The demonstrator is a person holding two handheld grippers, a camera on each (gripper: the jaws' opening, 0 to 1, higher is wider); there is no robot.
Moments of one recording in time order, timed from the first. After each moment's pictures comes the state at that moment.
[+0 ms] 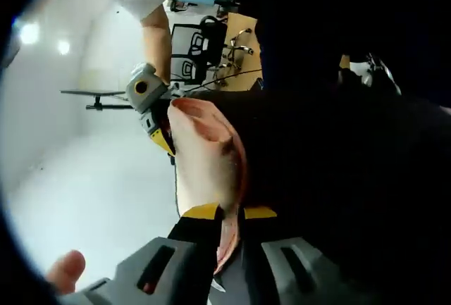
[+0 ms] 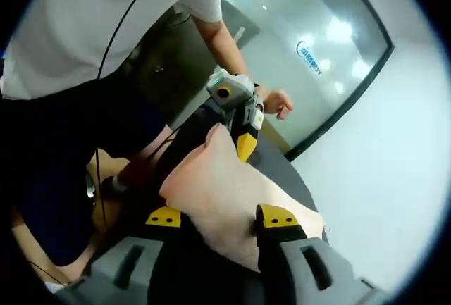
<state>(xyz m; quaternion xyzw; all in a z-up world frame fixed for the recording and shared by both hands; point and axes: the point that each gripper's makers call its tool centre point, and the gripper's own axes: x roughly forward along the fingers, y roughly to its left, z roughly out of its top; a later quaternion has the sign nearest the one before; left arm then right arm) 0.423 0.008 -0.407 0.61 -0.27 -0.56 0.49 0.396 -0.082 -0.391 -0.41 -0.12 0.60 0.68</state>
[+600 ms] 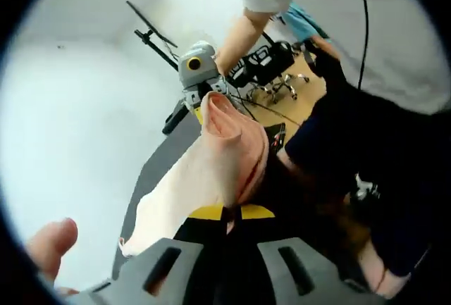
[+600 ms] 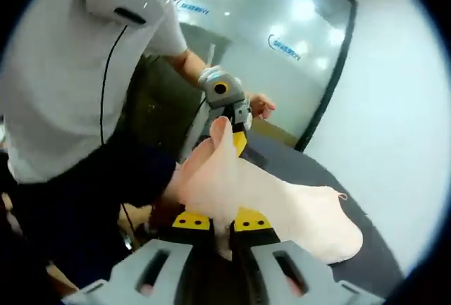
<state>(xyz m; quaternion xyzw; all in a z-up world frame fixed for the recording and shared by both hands) 0.372 0.010 -0.365 0.38 -0.07 -0.66 0.65 0.353 -0.087 -0.349 -0.20 -0.02 0.66 0.73</state>
